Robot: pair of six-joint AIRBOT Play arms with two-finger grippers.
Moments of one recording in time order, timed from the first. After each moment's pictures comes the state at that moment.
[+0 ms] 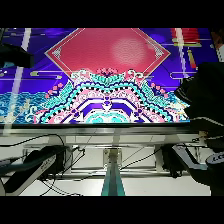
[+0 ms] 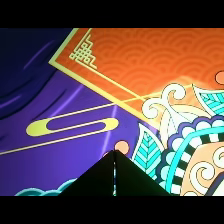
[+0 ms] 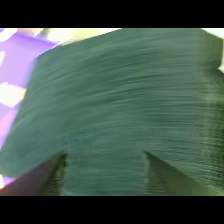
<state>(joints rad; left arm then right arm) -0.02 -0.93 1.33 1.58 -1.13 -1.29 -1.08 -1.00 1.60 -1.32 1.44 1.73</state>
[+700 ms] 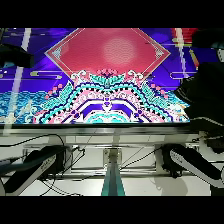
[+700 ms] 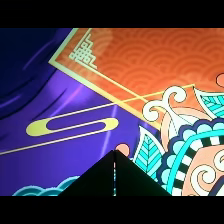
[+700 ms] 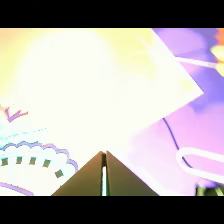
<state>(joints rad) -0.02 -0.93 1.33 1.58 -1.13 -1.29 0.03 -1.07 1.60 -1.37 1.23 1.33</state>
